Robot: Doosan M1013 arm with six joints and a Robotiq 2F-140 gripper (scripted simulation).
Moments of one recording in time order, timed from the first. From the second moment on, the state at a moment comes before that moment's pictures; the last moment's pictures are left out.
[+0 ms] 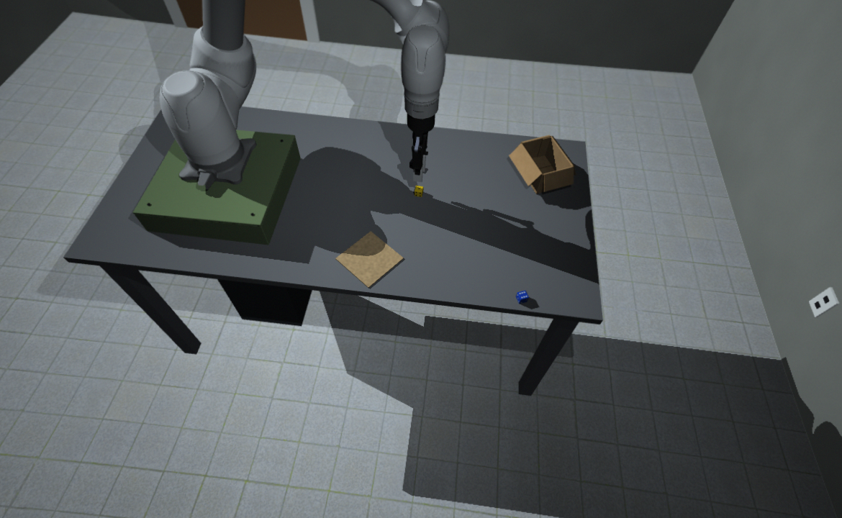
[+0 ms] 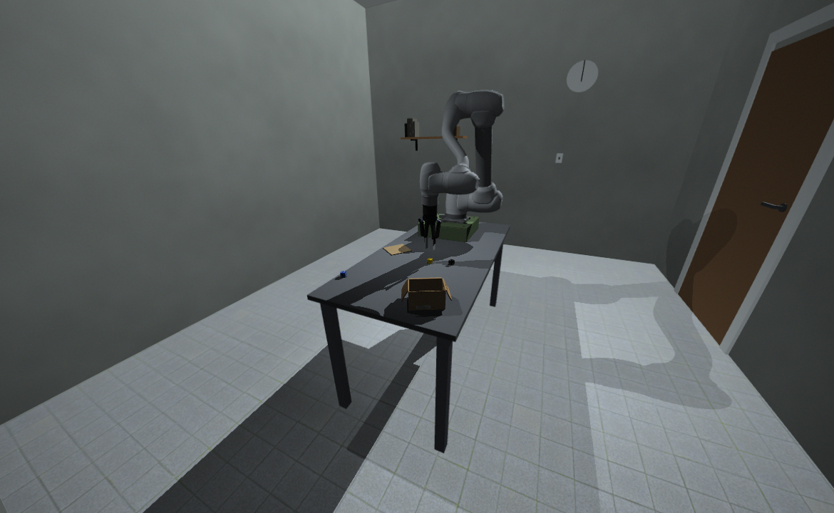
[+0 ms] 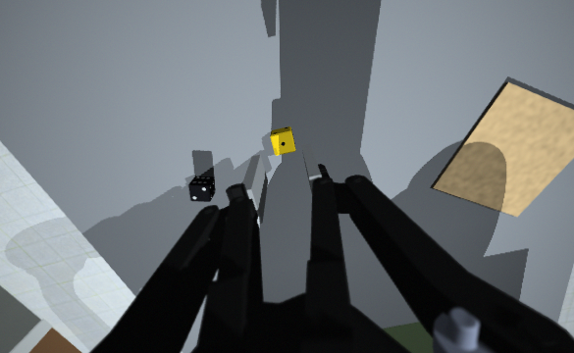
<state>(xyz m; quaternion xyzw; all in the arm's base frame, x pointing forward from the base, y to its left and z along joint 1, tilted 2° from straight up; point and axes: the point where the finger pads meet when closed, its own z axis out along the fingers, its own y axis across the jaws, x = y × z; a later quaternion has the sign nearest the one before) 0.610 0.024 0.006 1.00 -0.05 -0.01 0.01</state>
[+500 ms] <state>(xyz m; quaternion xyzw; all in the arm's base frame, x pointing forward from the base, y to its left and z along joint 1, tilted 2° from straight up) 0.610 0.024 0.003 1.00 -0.05 -0.01 0.01</state>
